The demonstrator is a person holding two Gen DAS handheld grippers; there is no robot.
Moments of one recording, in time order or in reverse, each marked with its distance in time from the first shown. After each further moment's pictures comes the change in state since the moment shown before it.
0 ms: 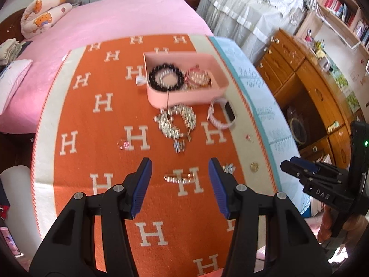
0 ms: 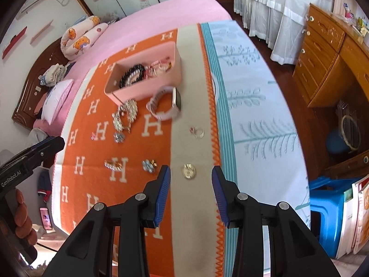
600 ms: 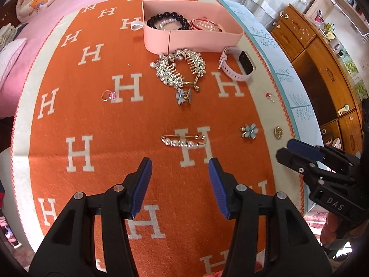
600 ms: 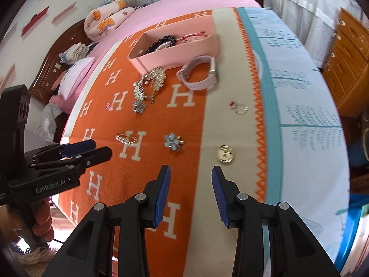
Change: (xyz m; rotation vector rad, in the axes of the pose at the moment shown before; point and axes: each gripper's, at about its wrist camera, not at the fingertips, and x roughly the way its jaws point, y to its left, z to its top) left arm 0.074 0.003 -0.047 -0.019 0.150 0.021; right arm 0.057 0.037 -0.025 -0.134 0.046 0.108
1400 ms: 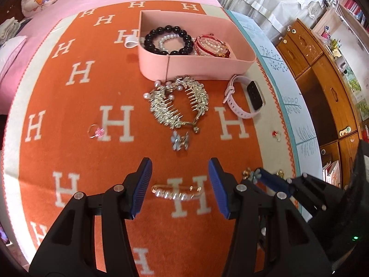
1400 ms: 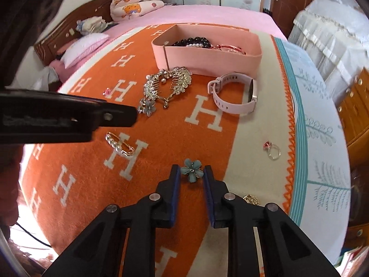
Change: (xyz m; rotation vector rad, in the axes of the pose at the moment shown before) left arm 0.026 -0.002 0.055 -0.071 -0.047 -0.016; right arm 0.062 0.041 0.022 -0.270 -0.079 -0.103
